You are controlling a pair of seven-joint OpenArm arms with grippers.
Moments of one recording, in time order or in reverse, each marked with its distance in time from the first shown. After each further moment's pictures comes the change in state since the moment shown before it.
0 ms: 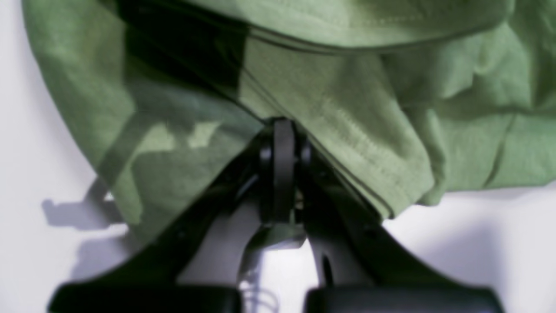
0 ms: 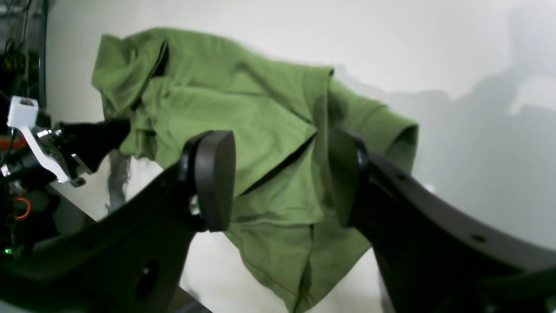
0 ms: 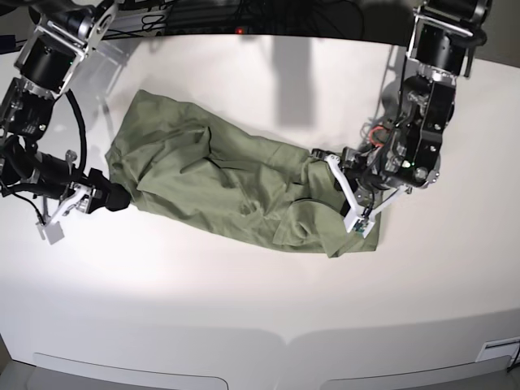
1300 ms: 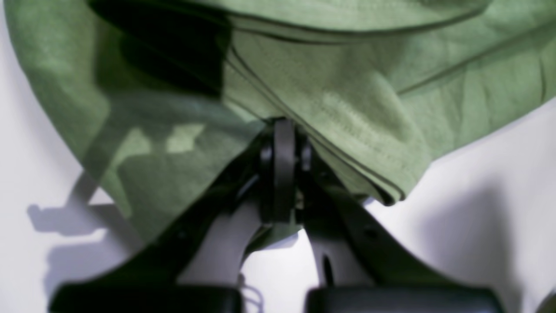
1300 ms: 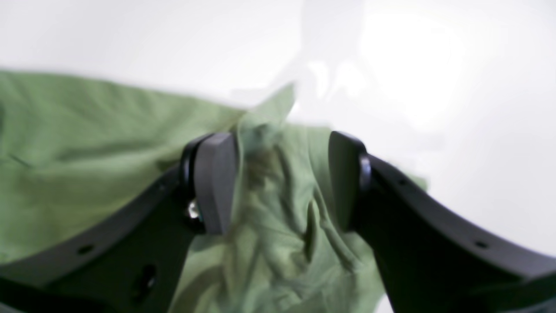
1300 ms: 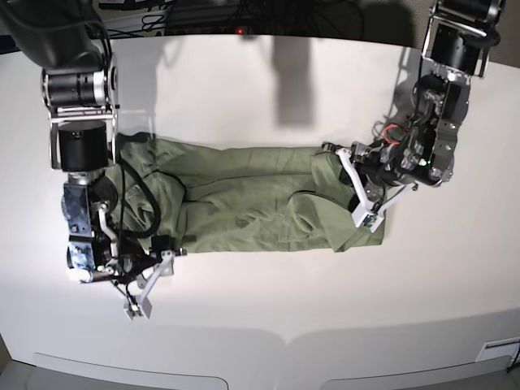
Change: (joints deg) left arm 0.2 -3.6 0.3 0.5 -3.7 -2.1 1.3; right arm 20.1 -2.9 -37.7 -17.2 -38.4 -16.6 26.1
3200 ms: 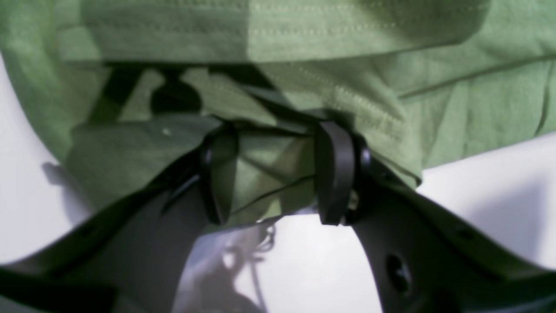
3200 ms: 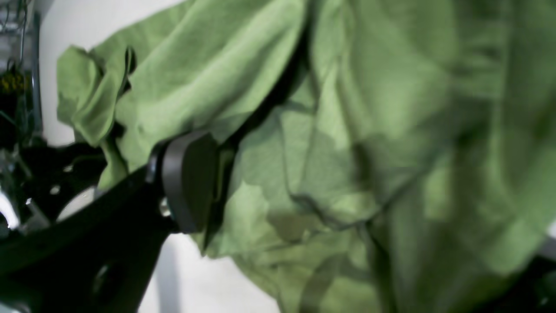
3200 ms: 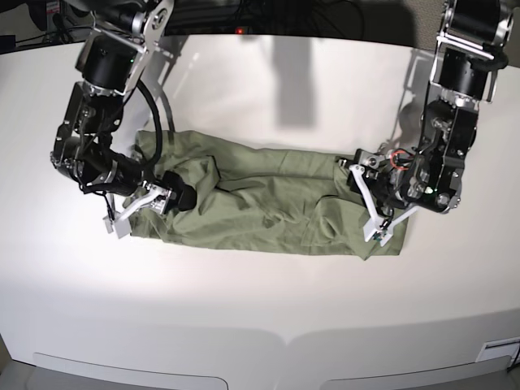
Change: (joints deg) left arm -6.8 -0.9 0.3 -1.6 -0.2 1.6 11.1; right arm -19.0 -10.5 33.6 7.8 20.5 14.8 -14.2
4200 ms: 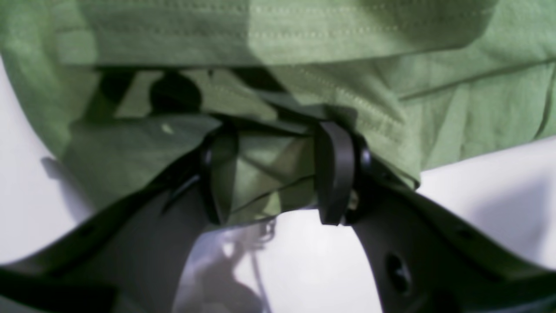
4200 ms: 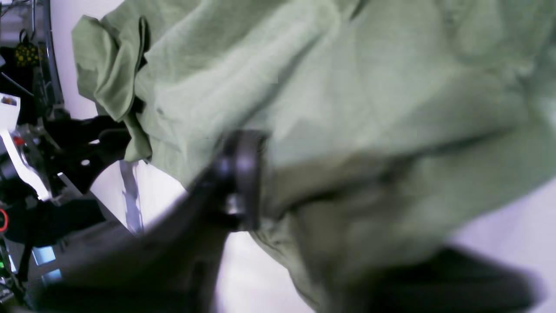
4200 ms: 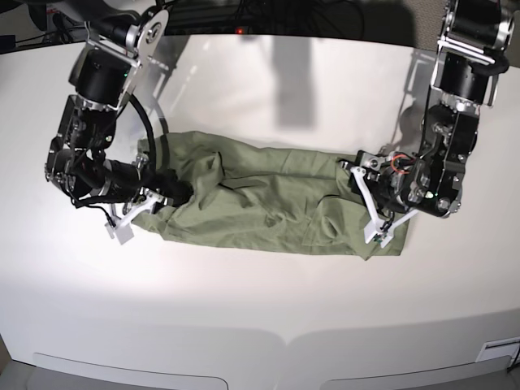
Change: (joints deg) left arm -1.3 -0.1 0.0 -0.3 -0.2 0.0 1.3; right arm 3.5 1.1 0.0 -0.4 4.6 0.0 -6.6
